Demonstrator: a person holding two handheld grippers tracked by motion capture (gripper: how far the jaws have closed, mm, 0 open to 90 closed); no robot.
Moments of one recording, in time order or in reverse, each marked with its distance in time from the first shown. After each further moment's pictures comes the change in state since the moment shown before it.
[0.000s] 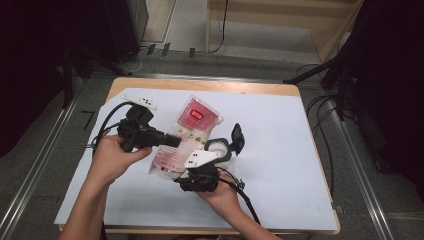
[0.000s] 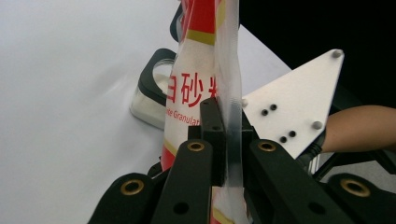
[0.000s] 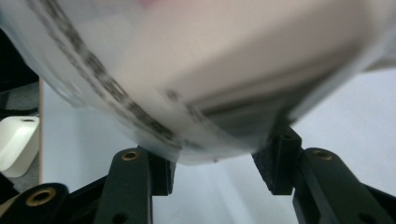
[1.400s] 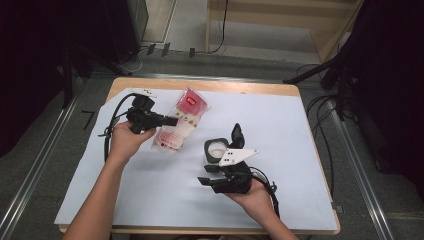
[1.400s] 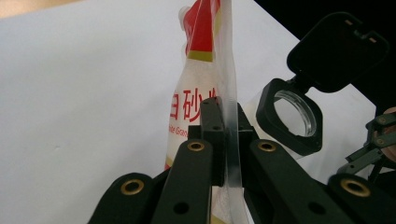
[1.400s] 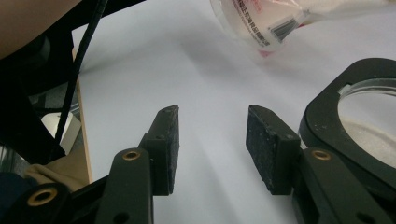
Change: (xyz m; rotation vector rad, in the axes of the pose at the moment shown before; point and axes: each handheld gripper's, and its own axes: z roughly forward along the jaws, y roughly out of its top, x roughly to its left) left arm 0.105 -0.005 0.043 -0.092 0.112 -0.025; right arm -0.029 -0.024 -0.073 0.023 0.060 0.090
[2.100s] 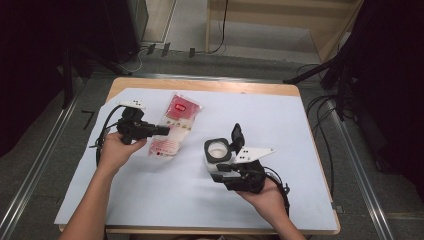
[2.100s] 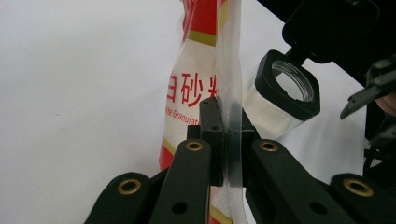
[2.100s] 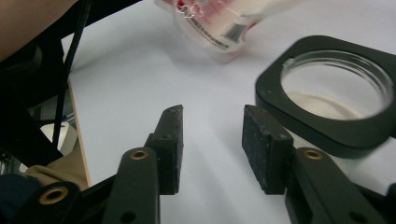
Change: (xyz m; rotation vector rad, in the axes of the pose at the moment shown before) left arm 0.005 -0.037 -0.020 -0.038 -0.033 0.025; right arm -0.014 -0.011 -0.028 -0.013 -0.040 0.075
